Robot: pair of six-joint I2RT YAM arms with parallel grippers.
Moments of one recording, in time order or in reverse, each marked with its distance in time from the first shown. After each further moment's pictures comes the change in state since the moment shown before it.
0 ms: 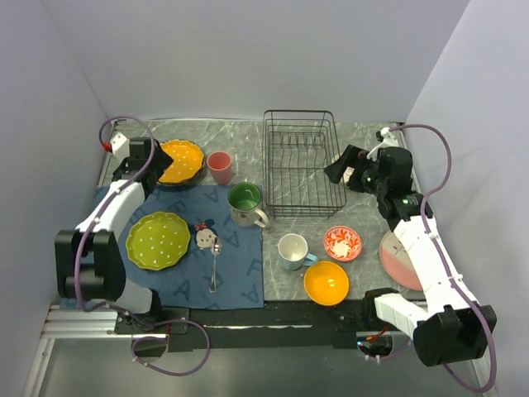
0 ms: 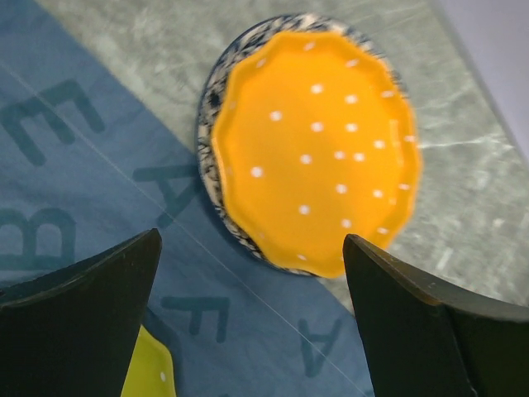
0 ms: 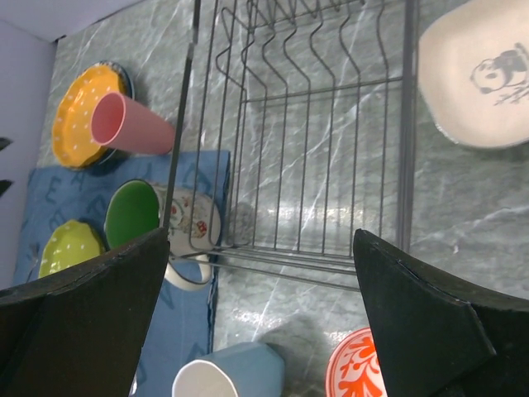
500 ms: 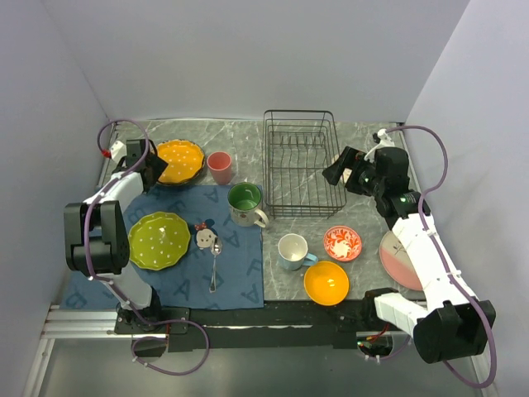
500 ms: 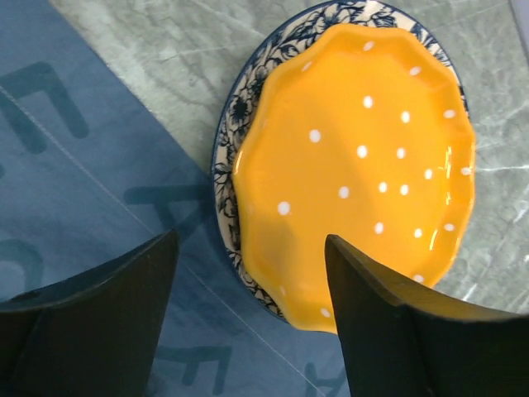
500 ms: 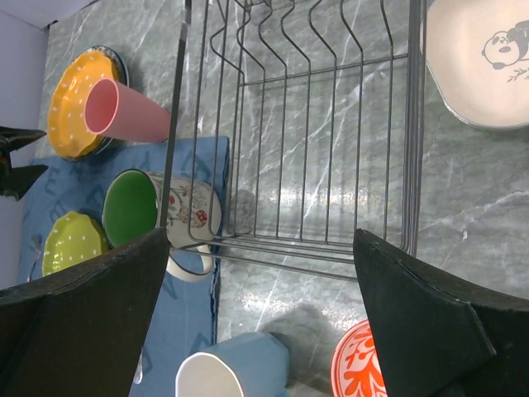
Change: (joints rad) left arm 0.090 0.217 0.045 0.046 0.107 -0.068; right arm 0.013 0.023 0.000 -0.024 -0.003 0.018
